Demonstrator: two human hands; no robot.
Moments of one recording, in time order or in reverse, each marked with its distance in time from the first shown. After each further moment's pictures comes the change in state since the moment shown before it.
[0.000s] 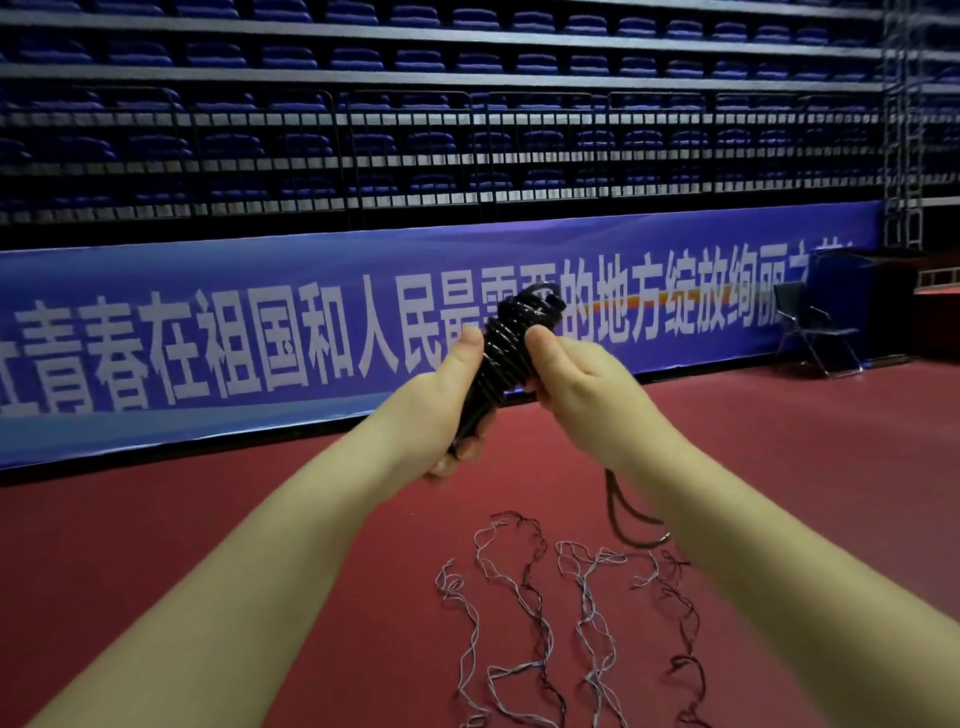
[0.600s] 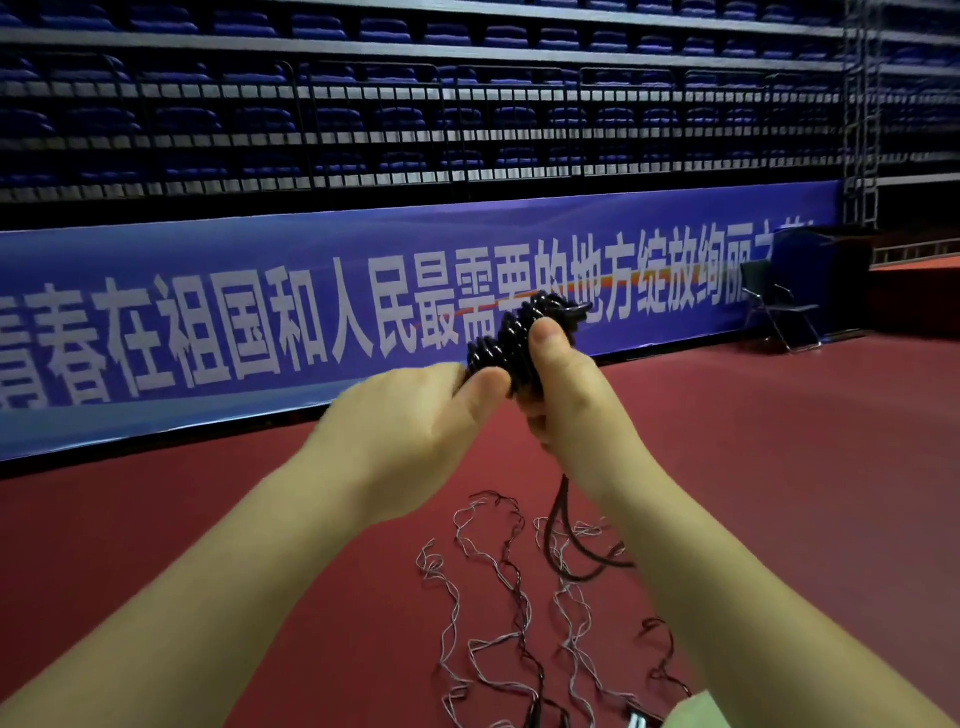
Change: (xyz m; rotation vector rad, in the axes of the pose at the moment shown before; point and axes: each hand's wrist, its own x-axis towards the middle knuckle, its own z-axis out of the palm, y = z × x) left_hand -0.028 0.000 0.015 0.744 0.191 0.311; right_hand -0.035 0.004 0.008 0.426 0.064 0.178
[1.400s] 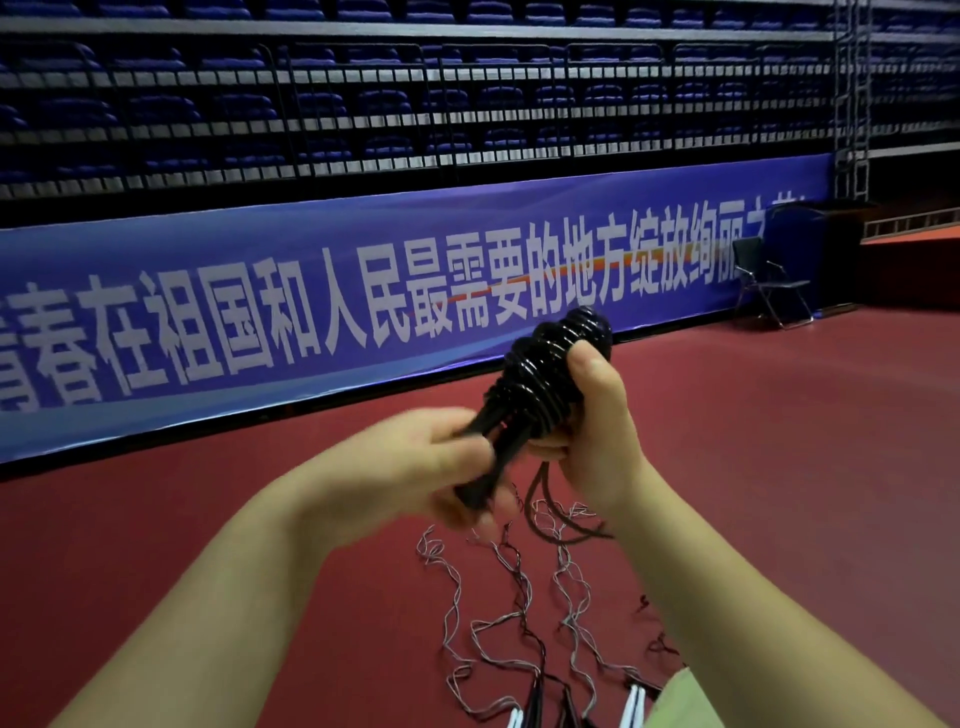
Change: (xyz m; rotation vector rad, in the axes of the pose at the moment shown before) left_hand -0.005 -0.020 0.027 -1.054 -0.629 -0.056; right_hand -0.007 0.035 -0.010 0.419 -0.146 -0.036
